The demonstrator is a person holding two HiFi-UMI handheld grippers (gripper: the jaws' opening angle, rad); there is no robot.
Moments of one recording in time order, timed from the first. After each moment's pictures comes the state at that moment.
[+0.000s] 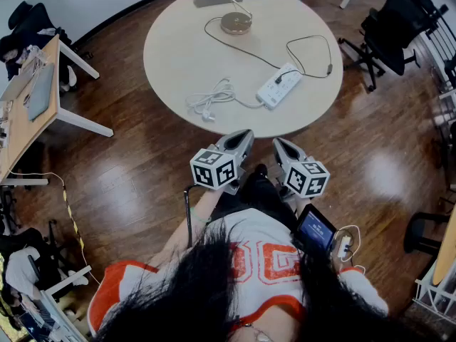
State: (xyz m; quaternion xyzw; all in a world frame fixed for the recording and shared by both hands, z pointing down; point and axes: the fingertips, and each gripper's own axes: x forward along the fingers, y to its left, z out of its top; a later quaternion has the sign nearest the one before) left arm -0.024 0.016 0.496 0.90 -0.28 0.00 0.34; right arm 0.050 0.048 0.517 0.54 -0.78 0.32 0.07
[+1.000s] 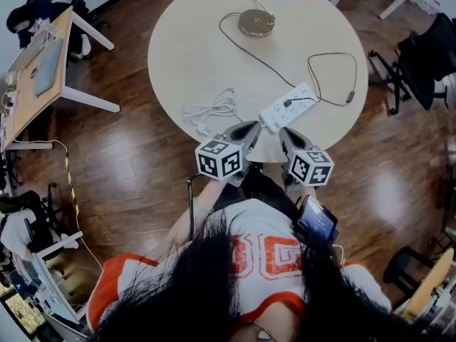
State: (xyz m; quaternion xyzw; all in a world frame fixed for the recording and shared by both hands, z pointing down) left arm 0.025 -0.092 0.510 0.87 -0.34 0.00 0.37; right arm 0.105 -0.083 0.546 0.48 -0.80 0.34 0.13
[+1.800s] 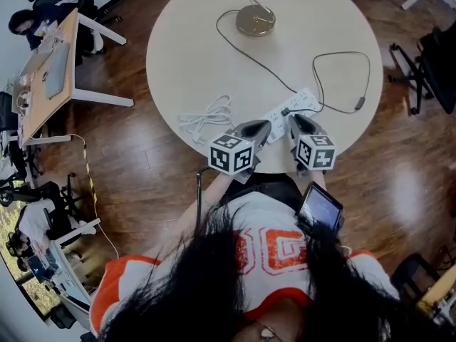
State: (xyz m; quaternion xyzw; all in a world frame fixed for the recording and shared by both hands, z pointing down) left arm 0.073 -0.129 0.546 0.85 -0.35 0.10 0.38; right arm 0.147 -0.157 0.593 0.46 -0.80 0.33 0.19
